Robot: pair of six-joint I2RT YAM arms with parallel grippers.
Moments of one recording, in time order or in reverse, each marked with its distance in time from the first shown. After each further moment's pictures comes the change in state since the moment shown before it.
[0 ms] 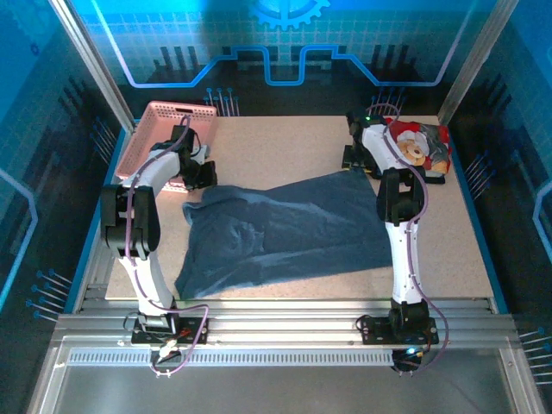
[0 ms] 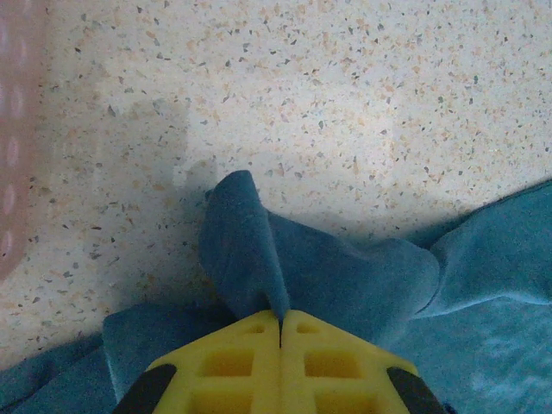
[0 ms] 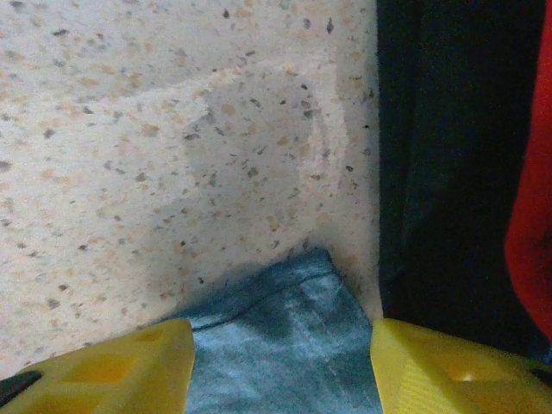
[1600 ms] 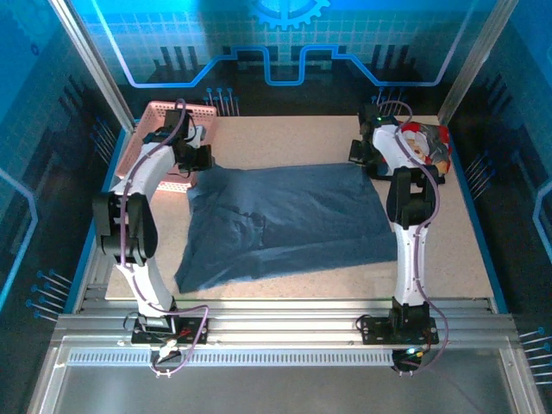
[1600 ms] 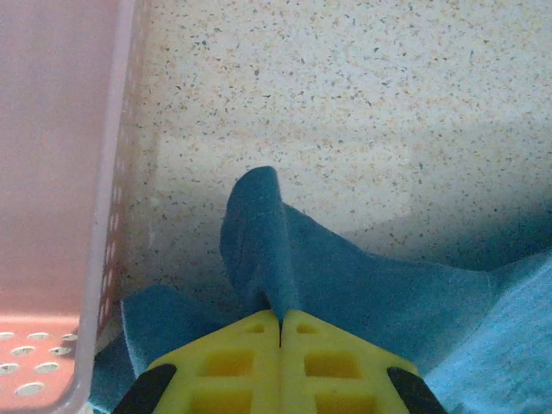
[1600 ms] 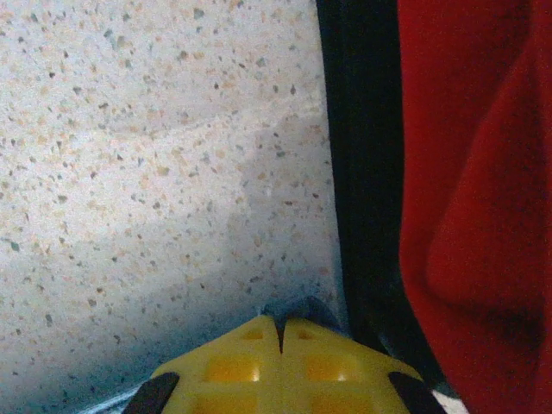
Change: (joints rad) left arm -0.005 -0.076 0.089 0.010 -0.087 0.054; right arm -0.045 -0.153 -0.202 0.177 -0.068 0.003
